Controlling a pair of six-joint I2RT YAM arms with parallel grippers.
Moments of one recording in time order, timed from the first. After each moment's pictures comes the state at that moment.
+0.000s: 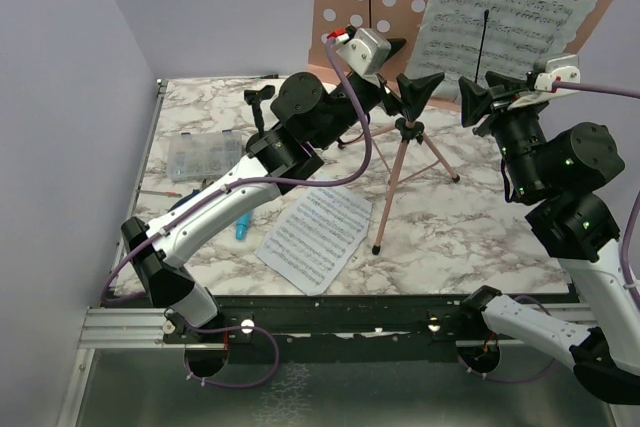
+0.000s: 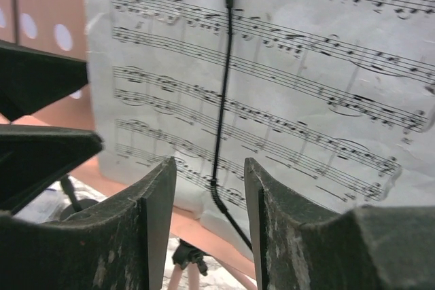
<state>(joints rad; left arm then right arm) -0.94 1.58 1.75 0.26 0.02 -0.02 0.61 0.91 1.42 -0.23 0.32 -0.16</state>
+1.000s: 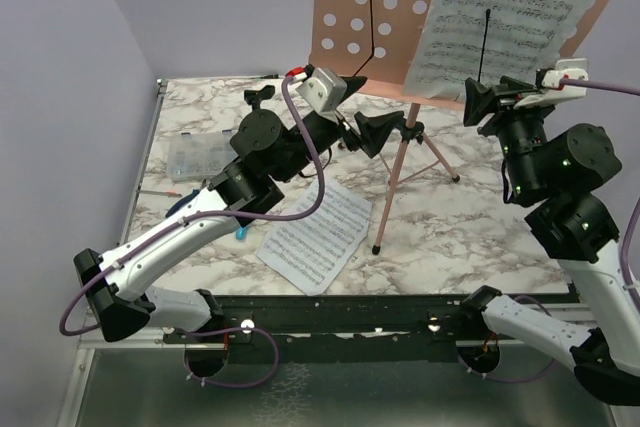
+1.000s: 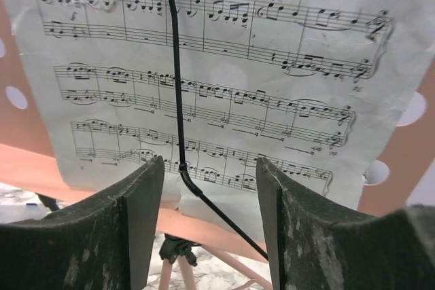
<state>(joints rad) -0.94 1.30 1.40 0.26 0.01 -0.04 0.61 0.91 1.40 -0.24 0.49 -0.11</state>
